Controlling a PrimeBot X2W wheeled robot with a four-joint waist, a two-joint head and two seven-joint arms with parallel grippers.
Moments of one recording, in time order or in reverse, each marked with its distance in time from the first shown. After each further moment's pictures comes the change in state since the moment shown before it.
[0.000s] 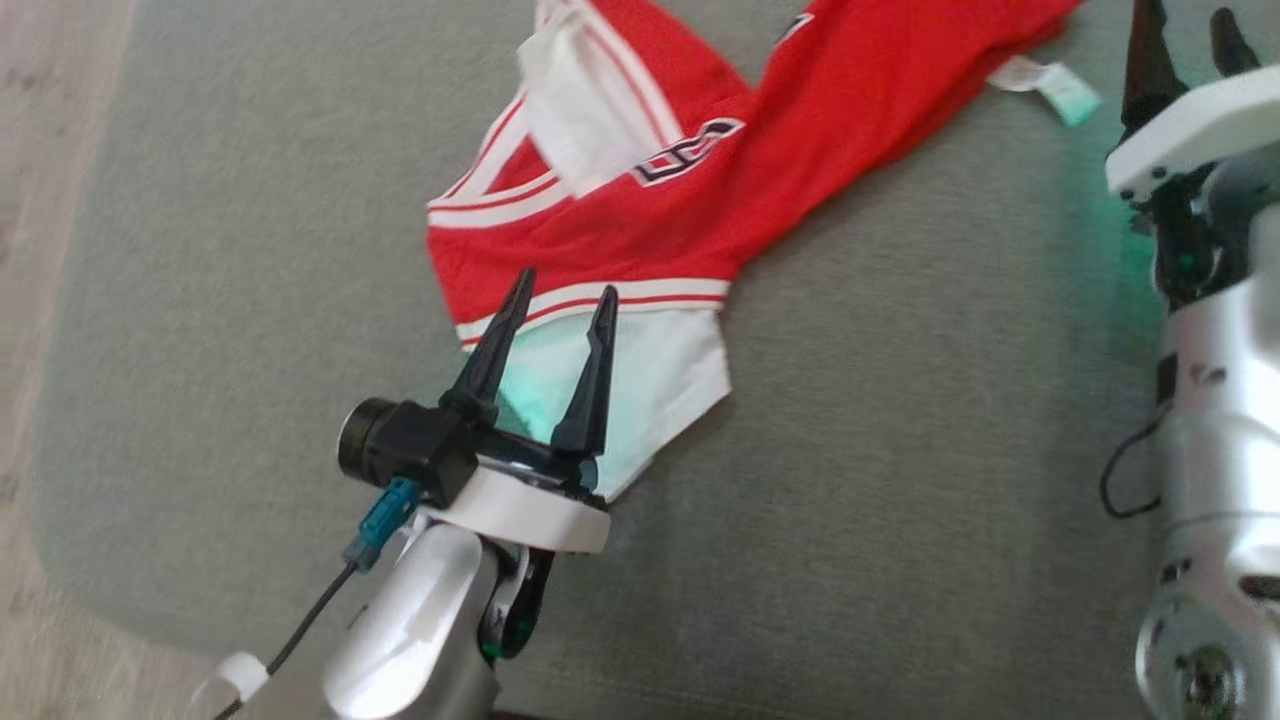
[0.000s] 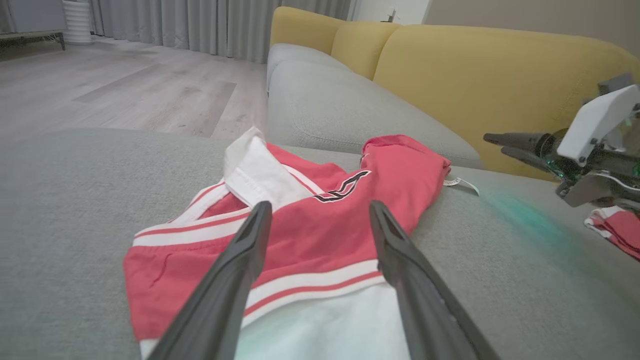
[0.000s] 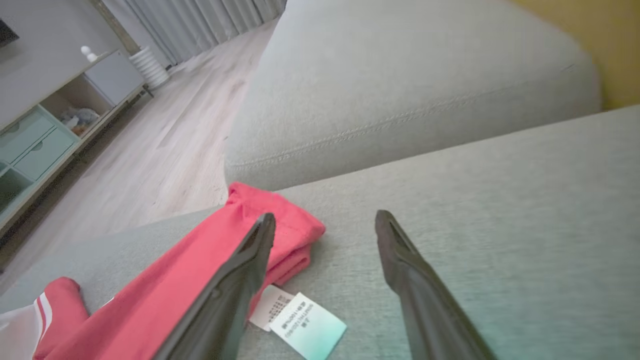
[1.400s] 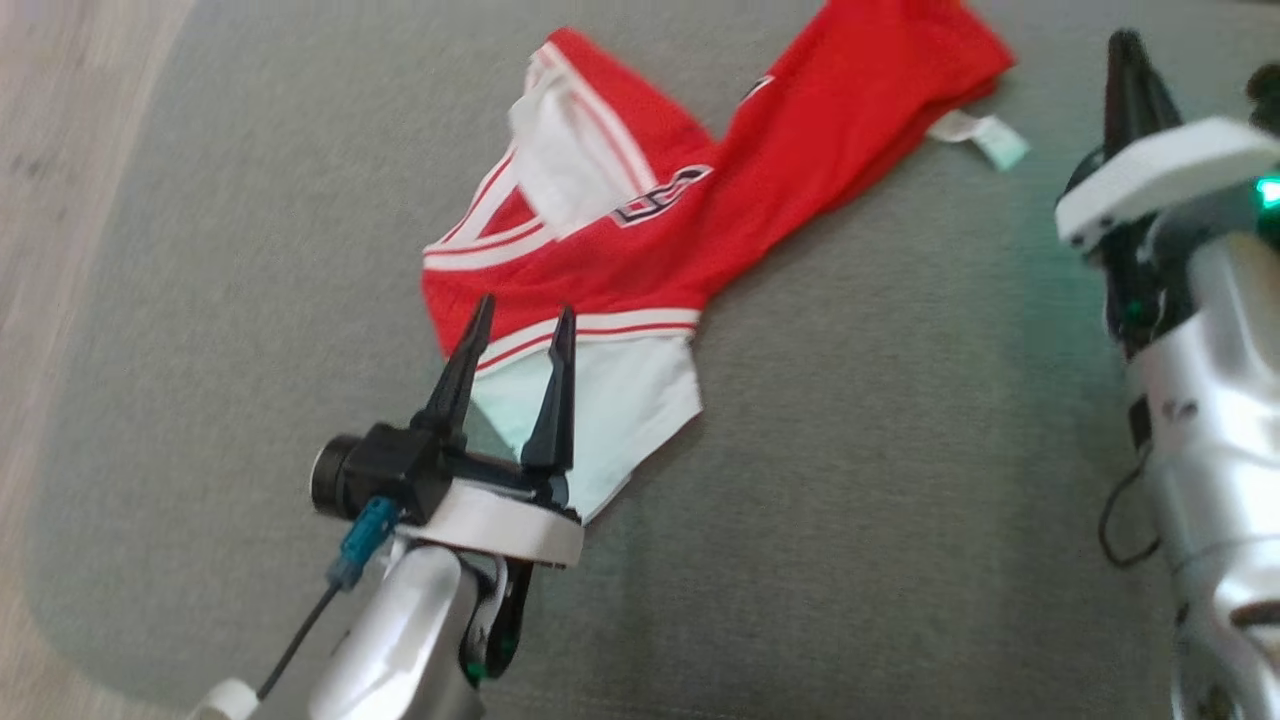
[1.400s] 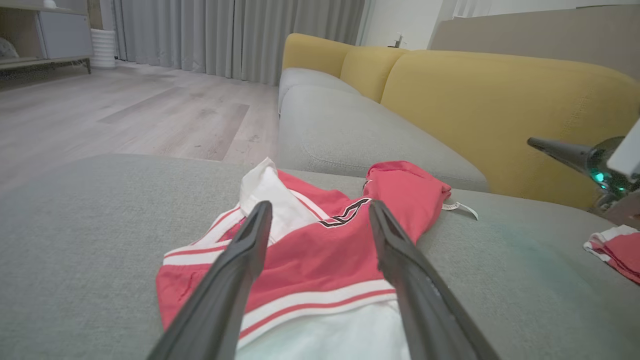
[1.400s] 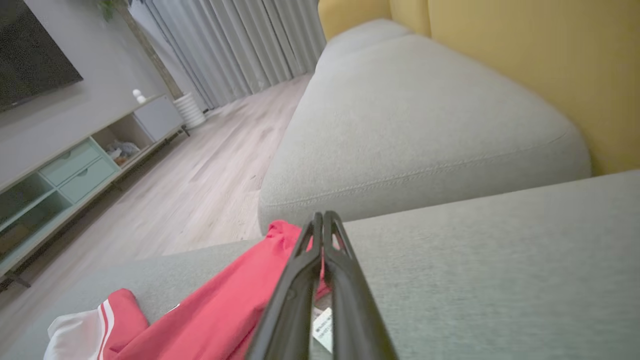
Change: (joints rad) left arm 0.032 -0.002 0.040 0.023 -0.008 0.033 0.000; right arm -0.020 -0.085 0.274 0.204 0.241 0.000 -0.205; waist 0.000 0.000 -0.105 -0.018
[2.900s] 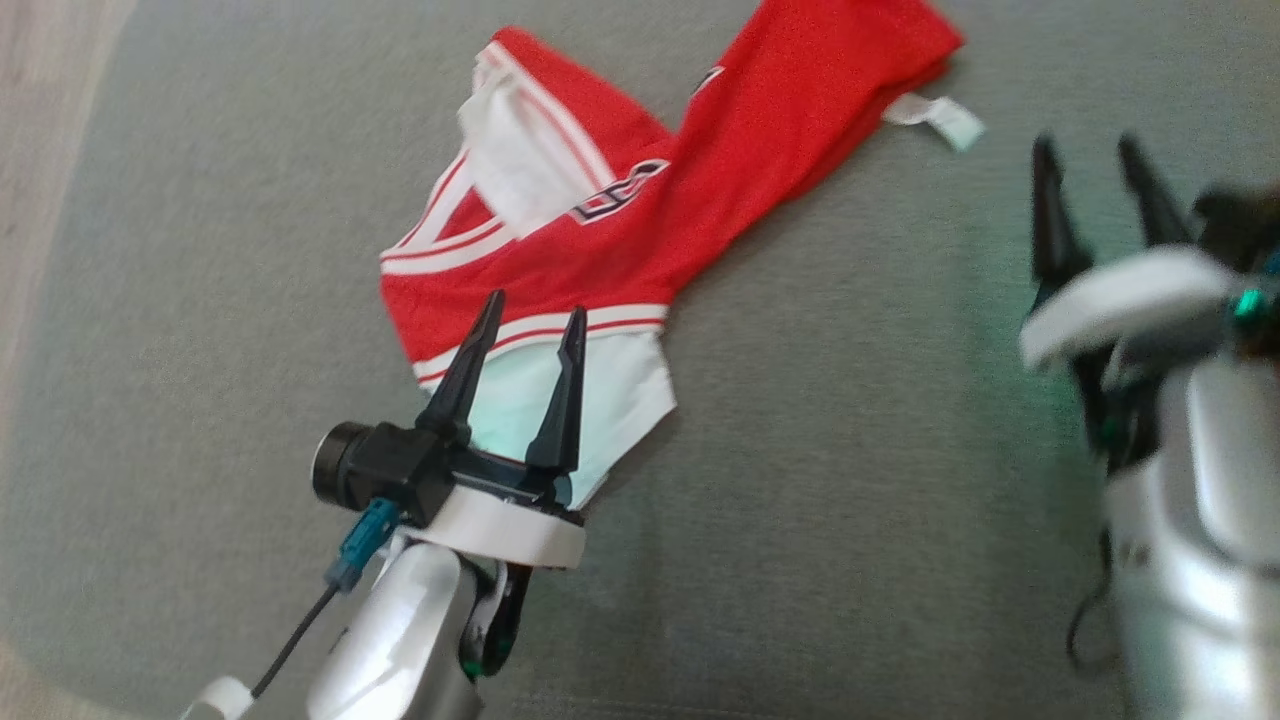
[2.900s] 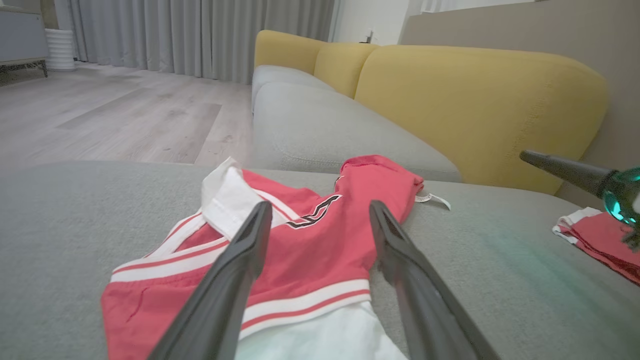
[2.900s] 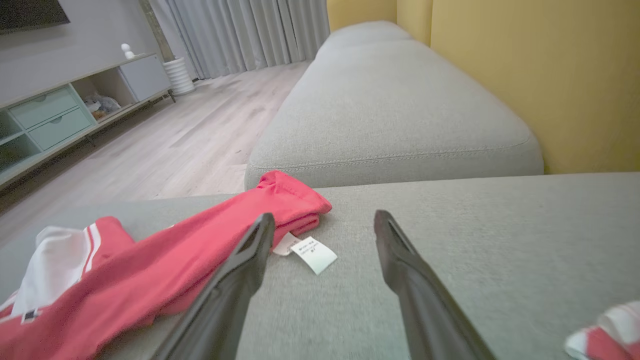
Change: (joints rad) left arm 0.015 0.001 0.022 -0.020 0.058 -0.044 0.000; right arm 0.415 0.120 -0.095 -0.568 -0.284 0.000 0.125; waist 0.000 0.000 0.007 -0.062
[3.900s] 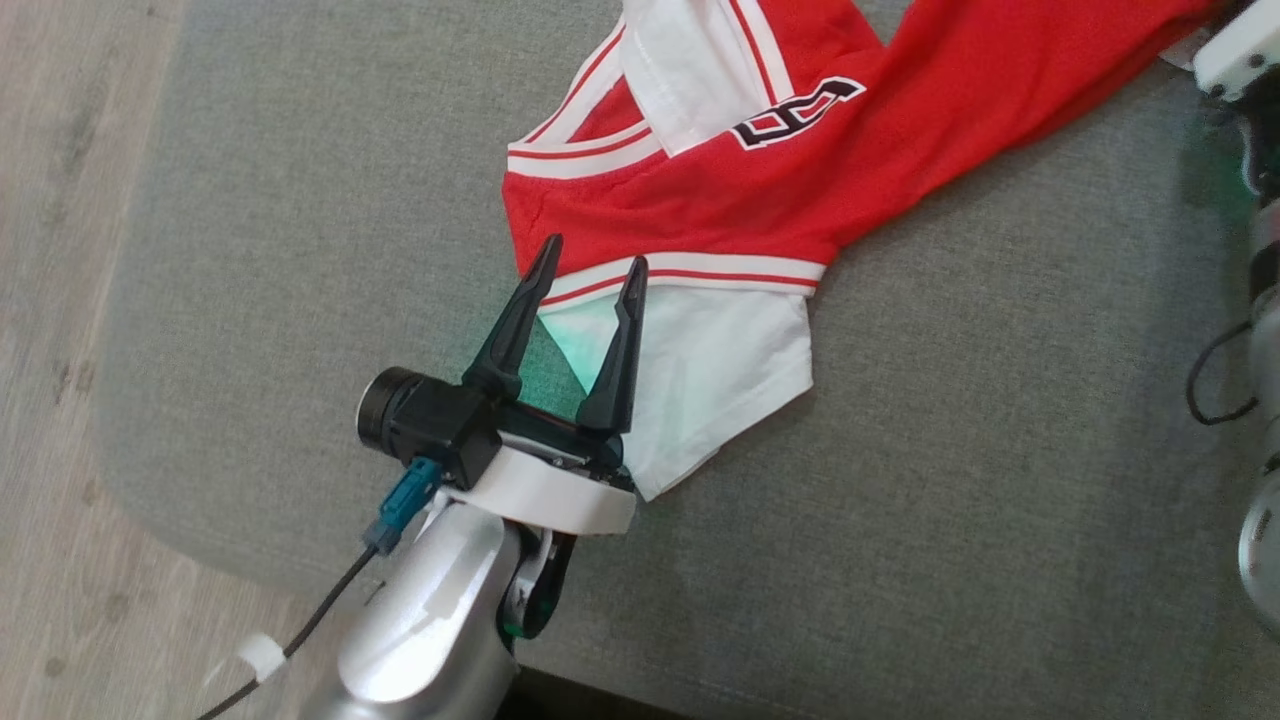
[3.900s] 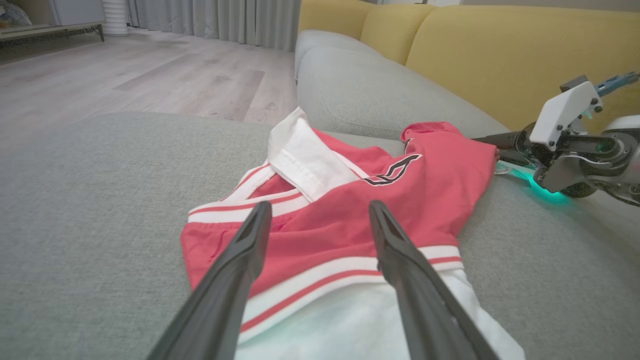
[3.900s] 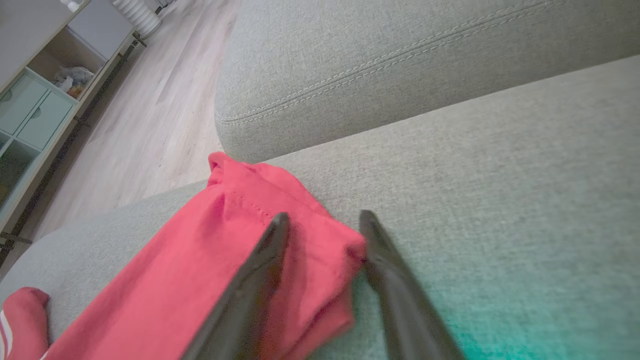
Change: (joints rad) left arm -0.104 -0.002 -0.123 -0.032 -0.075 0.053 0.000; right arm -0.683 -0.167 -0.186 0.739 0.099 0.000 0.140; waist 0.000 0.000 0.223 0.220
